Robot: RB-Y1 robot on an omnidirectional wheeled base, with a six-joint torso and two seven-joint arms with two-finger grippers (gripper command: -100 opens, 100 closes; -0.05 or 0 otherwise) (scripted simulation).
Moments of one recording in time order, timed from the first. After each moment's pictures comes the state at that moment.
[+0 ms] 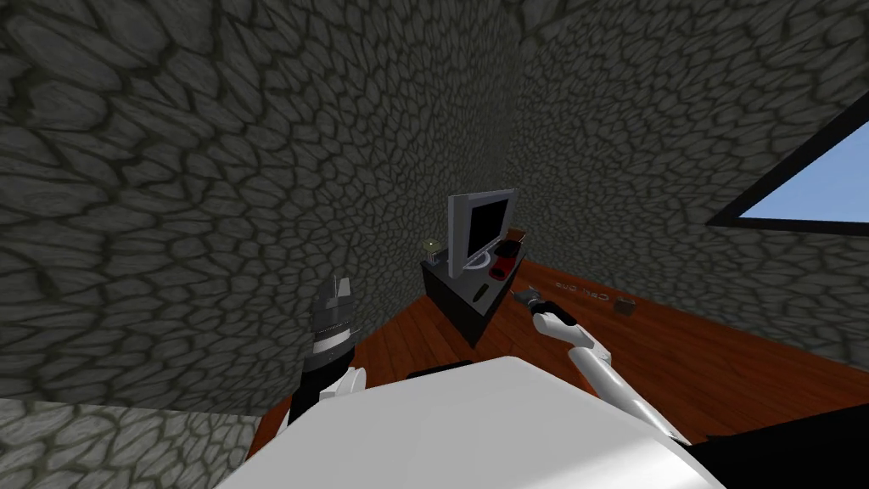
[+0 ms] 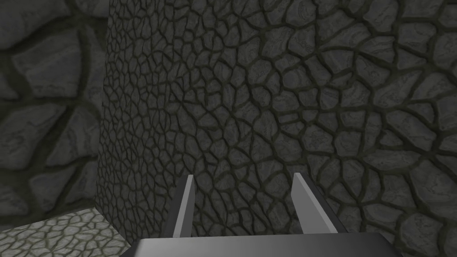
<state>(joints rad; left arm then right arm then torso) 0.55 -0.02 -0.05 -2.21 0.00 -0.59 -0.12 0.15 -0.46 -0.28 -1.28 -0.58 0.12 -1.02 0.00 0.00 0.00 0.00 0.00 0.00</state>
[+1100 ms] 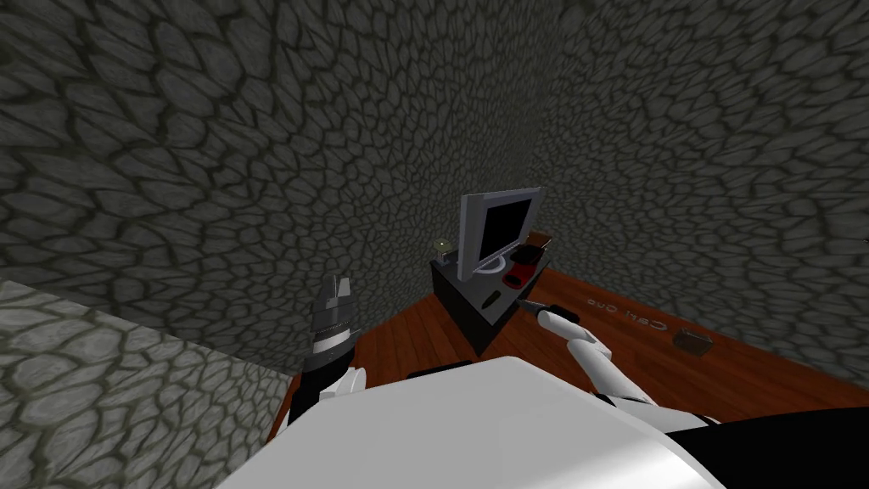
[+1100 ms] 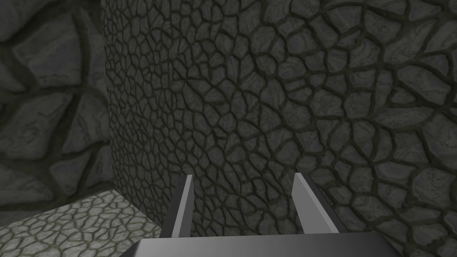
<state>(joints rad) 0.55 -0.02 -0.05 -2.21 0.00 -0.59 -0.12 0.01 -0.49 -0.35 -0.97 -0.69 0.28 -1.31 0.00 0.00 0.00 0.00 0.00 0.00</state>
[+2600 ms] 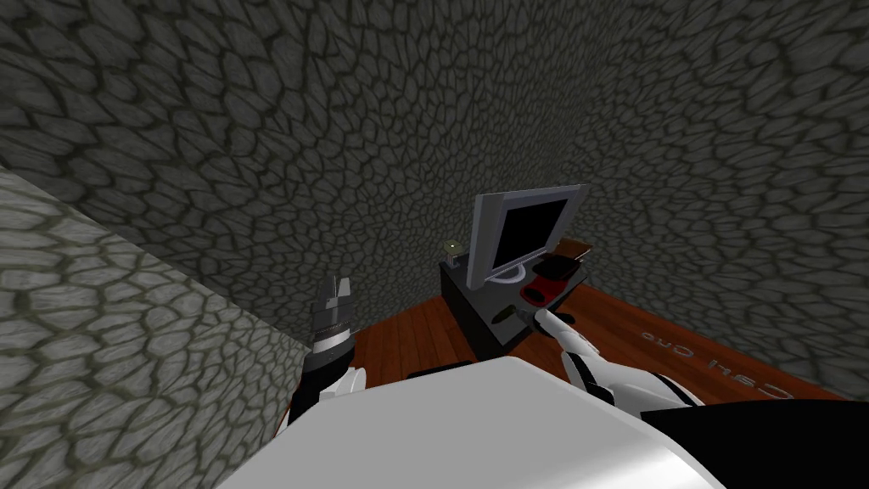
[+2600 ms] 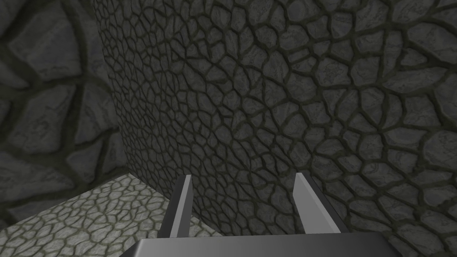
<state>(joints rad) 0.55 -0.02 -0.05 -2.21 0.00 -0.59 -0.12 -0.18 -0.49 -0.48 -0.58 -0.81 0.51 -1.63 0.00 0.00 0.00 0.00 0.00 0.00</state>
